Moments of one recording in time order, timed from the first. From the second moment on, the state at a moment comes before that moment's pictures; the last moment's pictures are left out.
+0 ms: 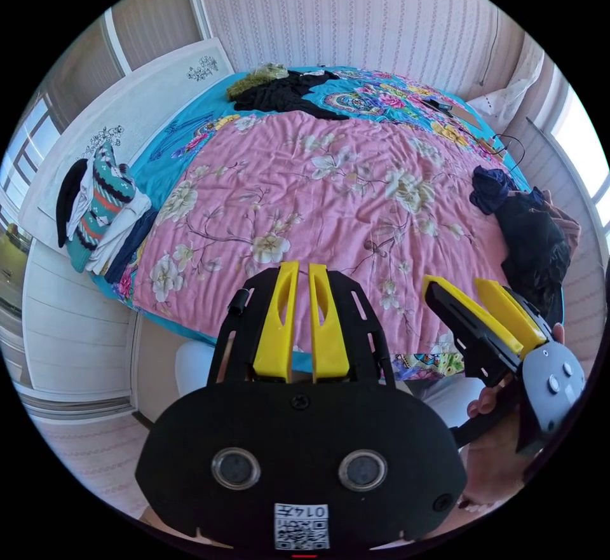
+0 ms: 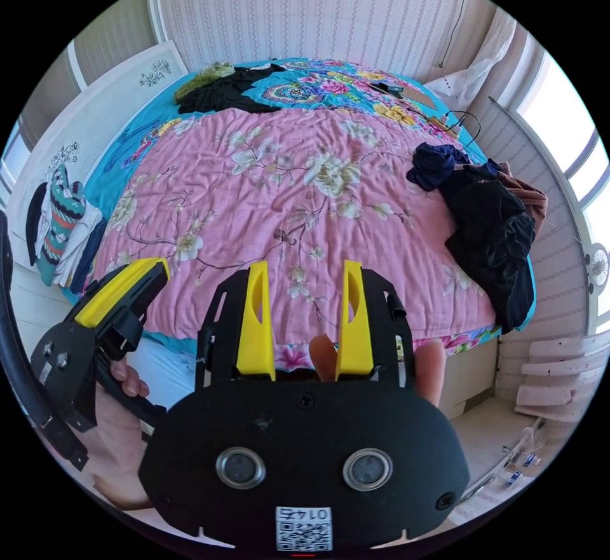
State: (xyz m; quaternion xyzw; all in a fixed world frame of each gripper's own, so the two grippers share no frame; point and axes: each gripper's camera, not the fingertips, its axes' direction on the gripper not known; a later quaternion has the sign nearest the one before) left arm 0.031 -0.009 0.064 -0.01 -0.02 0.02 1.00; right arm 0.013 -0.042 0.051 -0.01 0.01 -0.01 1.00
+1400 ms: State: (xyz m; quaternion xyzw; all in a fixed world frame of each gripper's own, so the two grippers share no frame) left arm 0.098 0.150 -0.007 0.31 -0.28 0.02 0.91; right arm 0.155 0.120 -0.010 0.33 -0.20 -0.17 0.91
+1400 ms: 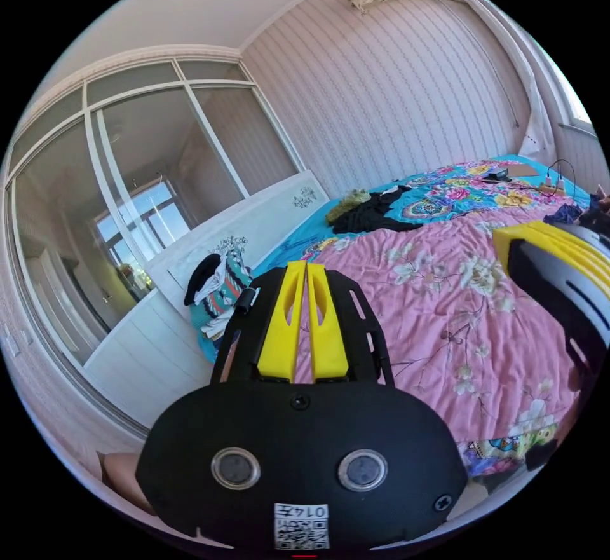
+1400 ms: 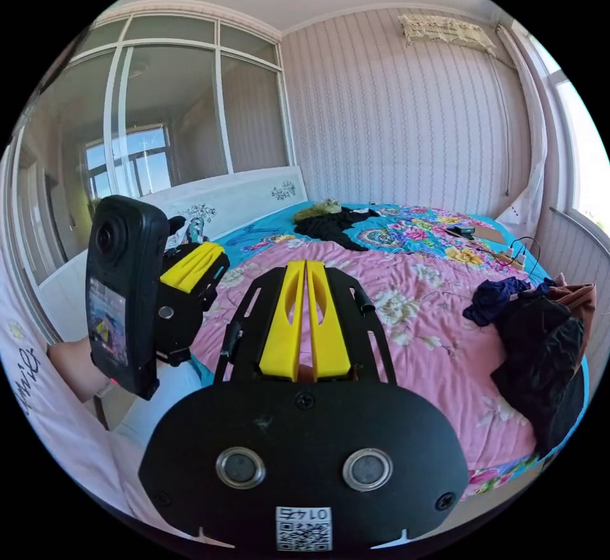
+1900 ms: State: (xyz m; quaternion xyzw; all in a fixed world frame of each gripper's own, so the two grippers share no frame) left arm 0.016 0.176 -0.007 0.35 0.03 0.12 0.93; right arm 0.188 0.173 -0.025 0.38 -0.20 -0.23 0.87
